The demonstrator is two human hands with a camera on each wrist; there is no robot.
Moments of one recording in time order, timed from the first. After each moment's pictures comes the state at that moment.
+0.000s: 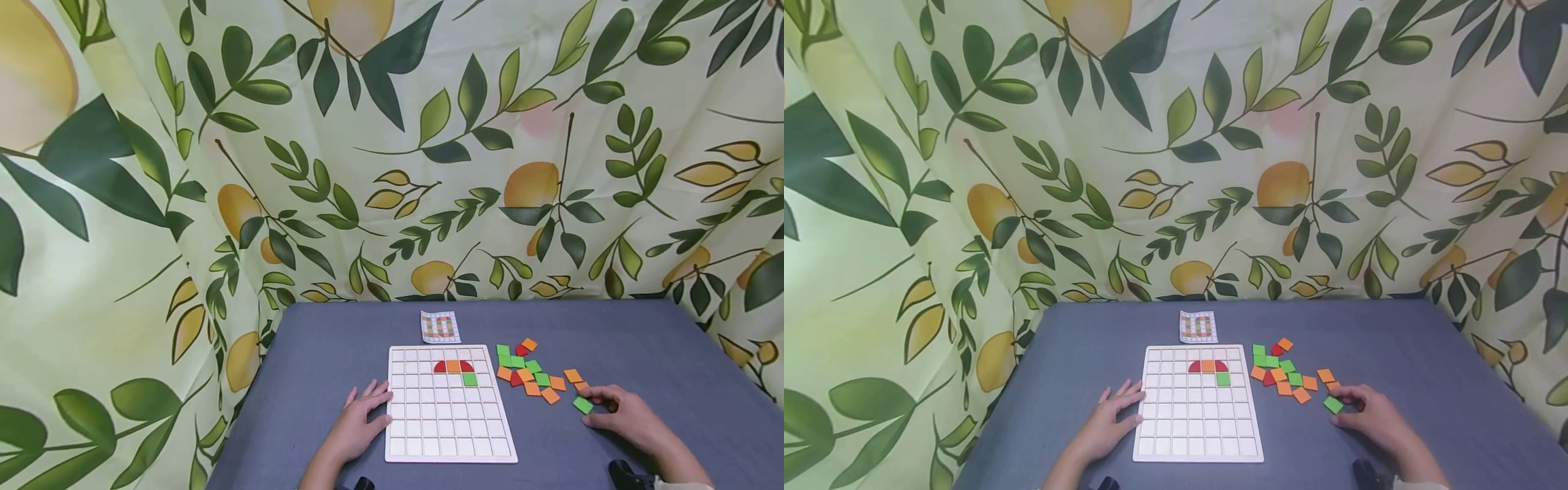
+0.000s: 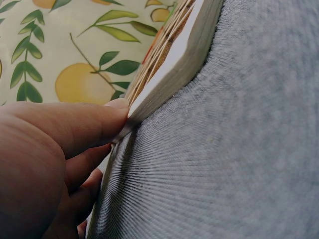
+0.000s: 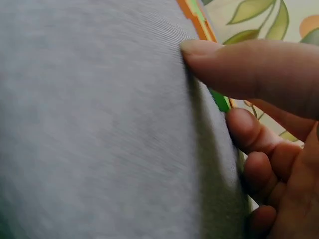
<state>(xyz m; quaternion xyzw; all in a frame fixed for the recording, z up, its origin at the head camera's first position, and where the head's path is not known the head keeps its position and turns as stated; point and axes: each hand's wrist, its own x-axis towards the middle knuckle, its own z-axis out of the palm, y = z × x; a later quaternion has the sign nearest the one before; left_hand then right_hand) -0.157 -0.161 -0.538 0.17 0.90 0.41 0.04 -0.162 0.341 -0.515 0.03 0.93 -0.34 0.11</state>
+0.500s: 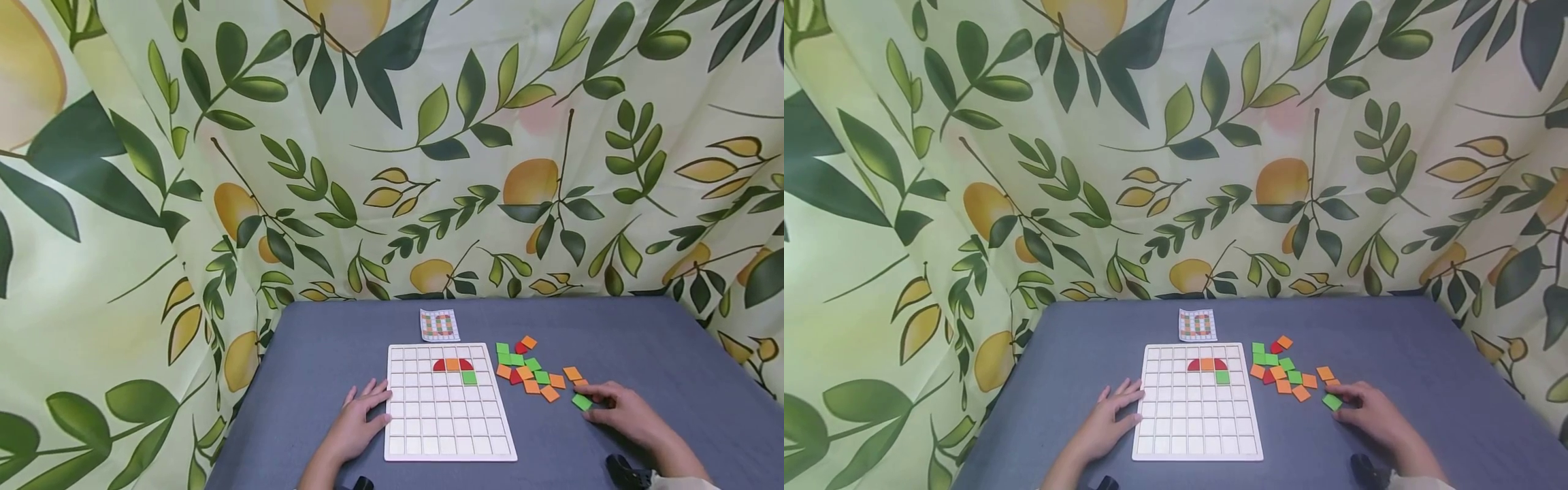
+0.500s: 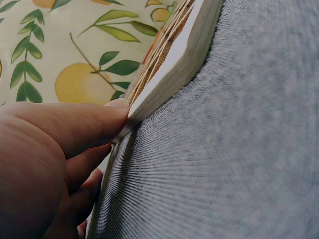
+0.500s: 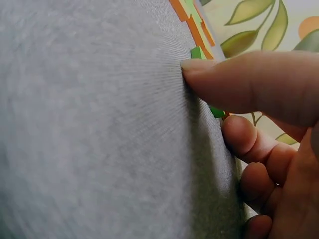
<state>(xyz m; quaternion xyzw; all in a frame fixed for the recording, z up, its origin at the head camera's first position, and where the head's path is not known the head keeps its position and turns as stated) -0.156 -0.161 -0.537 0.18 0.89 0.41 0.03 -0.164 0.343 -0.513 -0.01 0.94 -0.32 0.11</state>
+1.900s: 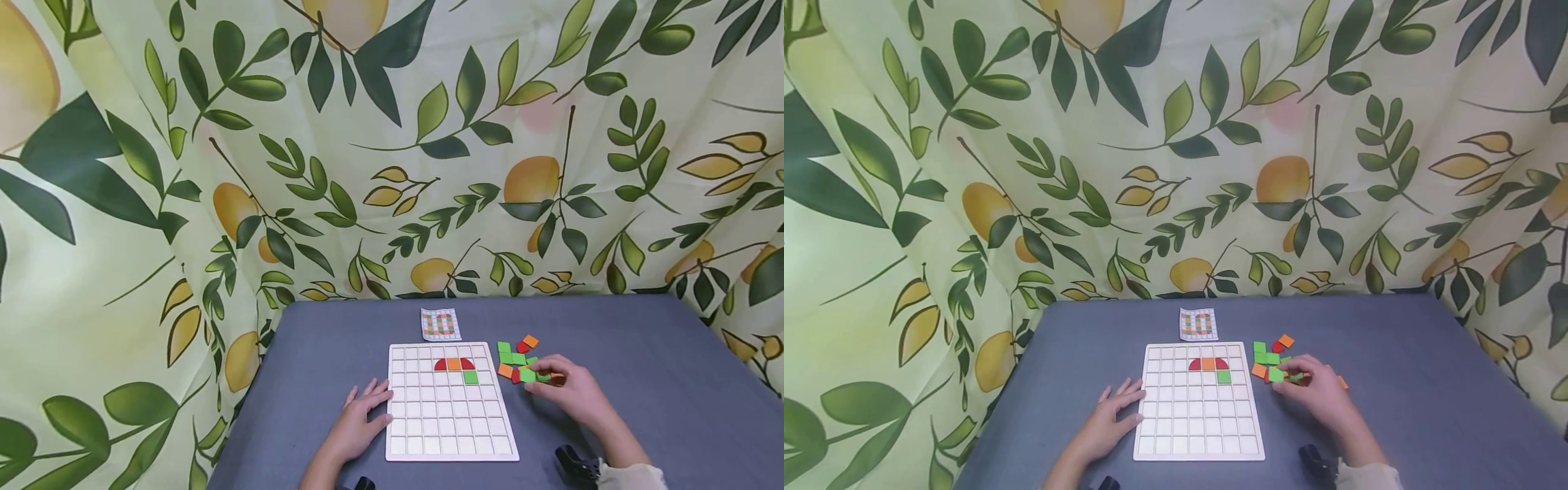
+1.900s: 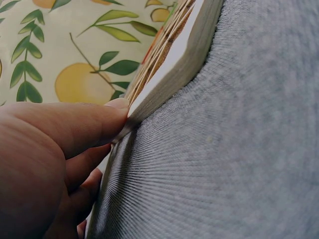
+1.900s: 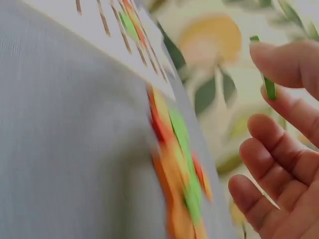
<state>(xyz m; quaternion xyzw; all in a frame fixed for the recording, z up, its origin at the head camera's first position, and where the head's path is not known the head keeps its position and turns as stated) -0.157 -0.160 -0.536 0.17 0.90 0.41 0.04 -0.170 0.248 -0.490 -0.03 0.91 -0.41 -0.04</state>
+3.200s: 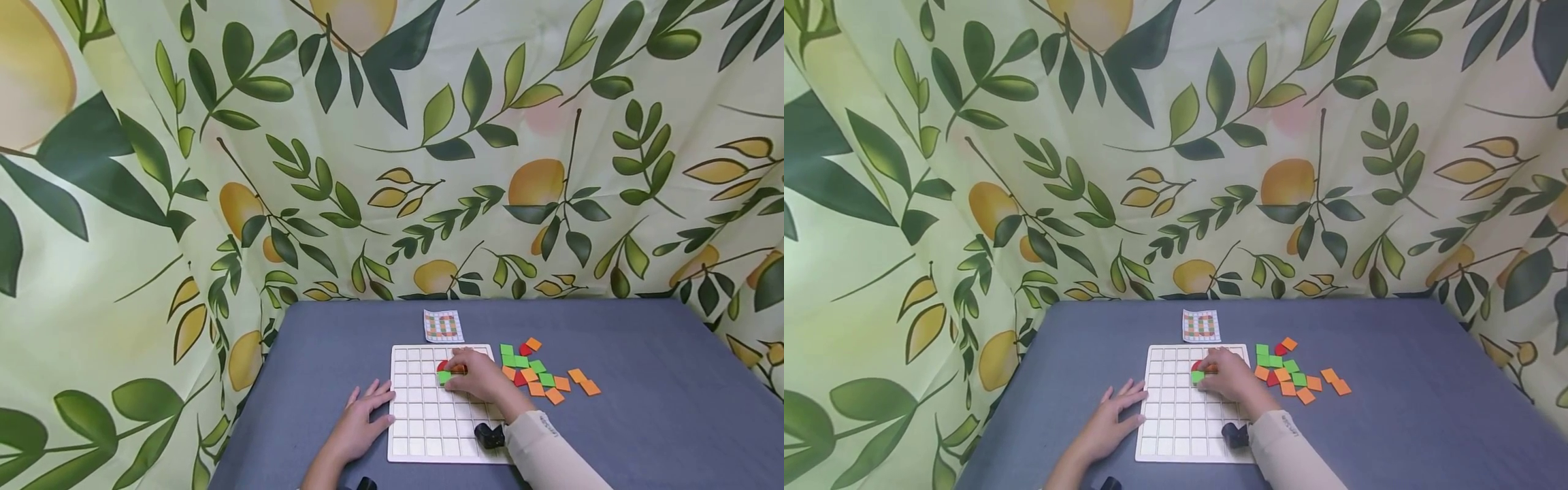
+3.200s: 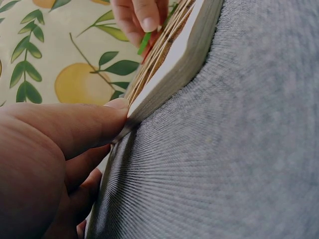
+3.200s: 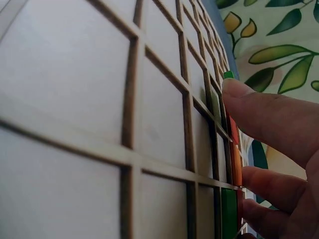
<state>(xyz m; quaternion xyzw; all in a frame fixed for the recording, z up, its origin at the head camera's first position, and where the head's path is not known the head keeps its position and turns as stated) -0.156 -0.161 -0.533 0.18 0.89 0.41 0.04 -0.229 0.118 -0.504 -0.11 0.92 -0.36 0.09</state>
